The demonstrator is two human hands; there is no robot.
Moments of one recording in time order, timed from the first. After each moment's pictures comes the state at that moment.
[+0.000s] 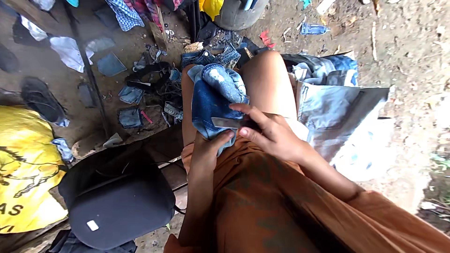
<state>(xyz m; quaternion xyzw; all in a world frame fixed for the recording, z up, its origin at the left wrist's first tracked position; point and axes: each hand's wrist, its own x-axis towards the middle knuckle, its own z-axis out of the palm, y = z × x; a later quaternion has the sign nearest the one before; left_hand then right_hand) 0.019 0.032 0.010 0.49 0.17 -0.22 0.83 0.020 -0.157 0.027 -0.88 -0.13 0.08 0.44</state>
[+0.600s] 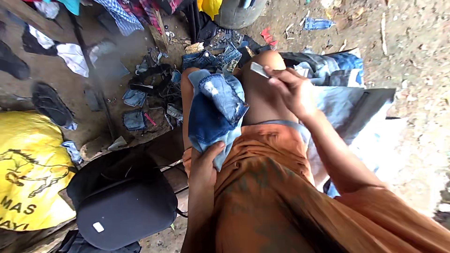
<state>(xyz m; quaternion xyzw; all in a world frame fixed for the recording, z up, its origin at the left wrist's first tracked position) 0.006 0.028 0.021 0.51 0.27 -0.17 0.80 0.064 -0.238 -0.029 -0.92 -0.02 -0.05 0.39</state>
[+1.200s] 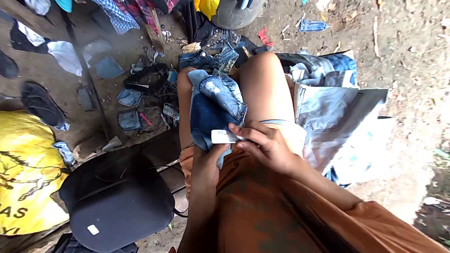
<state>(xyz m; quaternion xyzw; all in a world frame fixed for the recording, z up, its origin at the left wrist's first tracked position) 0.005 0.019 0.030 0.50 0.25 -0.19 0.80 -0.010 -0.154 0.002 -0.89 -0.13 -0.03 0.44</state>
